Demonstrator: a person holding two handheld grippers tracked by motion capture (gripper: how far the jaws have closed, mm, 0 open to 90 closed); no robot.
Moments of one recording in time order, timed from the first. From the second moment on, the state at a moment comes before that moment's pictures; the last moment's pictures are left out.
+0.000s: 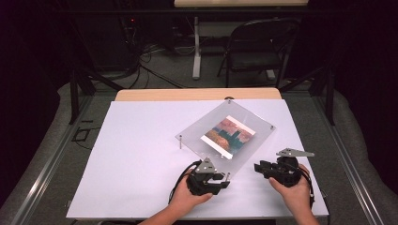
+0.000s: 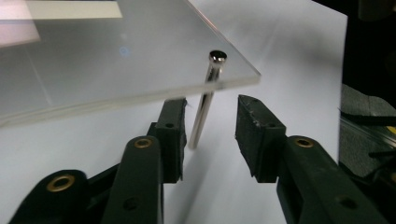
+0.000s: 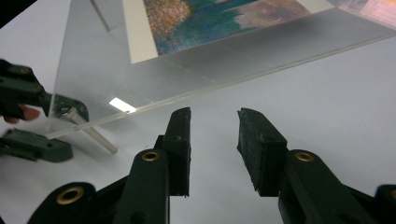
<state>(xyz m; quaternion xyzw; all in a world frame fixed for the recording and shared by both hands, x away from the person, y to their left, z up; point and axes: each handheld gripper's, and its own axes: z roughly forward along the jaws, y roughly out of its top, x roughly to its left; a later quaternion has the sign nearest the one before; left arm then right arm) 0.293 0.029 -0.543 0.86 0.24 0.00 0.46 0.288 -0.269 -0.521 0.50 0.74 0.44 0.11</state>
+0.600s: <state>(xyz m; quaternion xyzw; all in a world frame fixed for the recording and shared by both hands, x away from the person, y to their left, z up) 0.359 0.150 -0.541 0.80 0.40 0.09 0.44 0.266 -0.235 -0.528 0.45 0.76 0.45 0.11</state>
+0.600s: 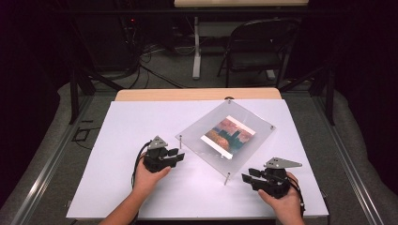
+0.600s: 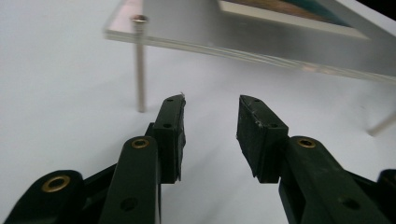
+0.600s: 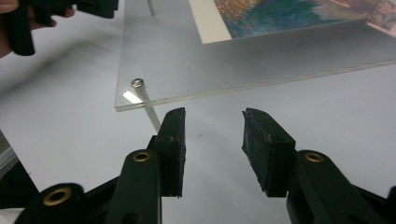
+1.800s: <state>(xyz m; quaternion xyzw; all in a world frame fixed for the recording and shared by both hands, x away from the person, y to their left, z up) 0.410 0.137 -0.561 0.79 0.41 0.11 0.44 0.277 -0.182 -0.554 0.39 0.81 0.43 0.08</state>
